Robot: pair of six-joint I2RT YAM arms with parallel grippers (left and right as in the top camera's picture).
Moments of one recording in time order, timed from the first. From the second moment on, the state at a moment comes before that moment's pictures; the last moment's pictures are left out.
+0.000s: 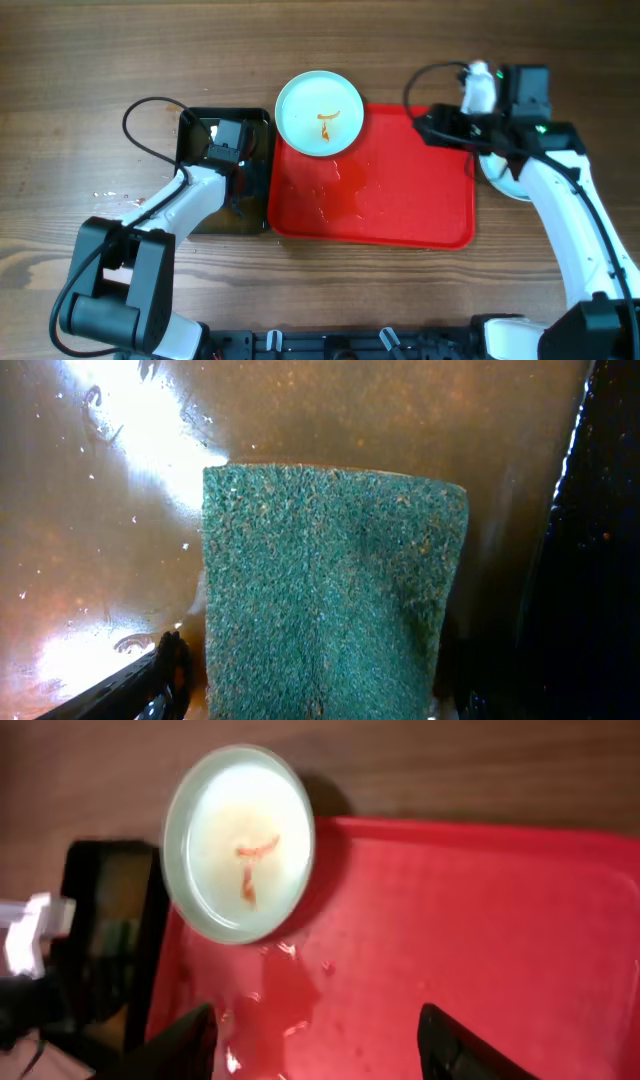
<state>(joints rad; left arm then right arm) -0.26 1.68 0.84 -0.43 -0.13 -0.39 0.07 1.47 1.19 -0.70 -0.42 0.17</state>
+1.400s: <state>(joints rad) -0.26 1.68 0.84 -0.42 -0.13 -0.39 0.31 2.09 1.40 -0.47 -0.33 0.46</state>
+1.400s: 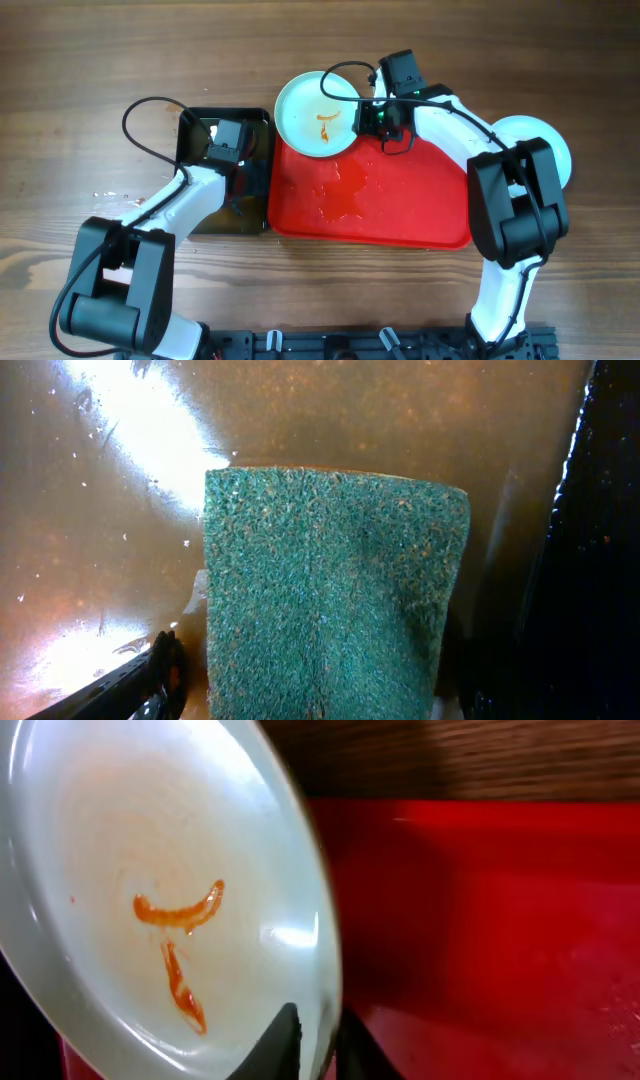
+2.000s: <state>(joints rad) -0.26 1.68 0.84 -0.42 -0.13 -0.39 0.31 2.08 1.40 -0.96 -0.31 0.44</state>
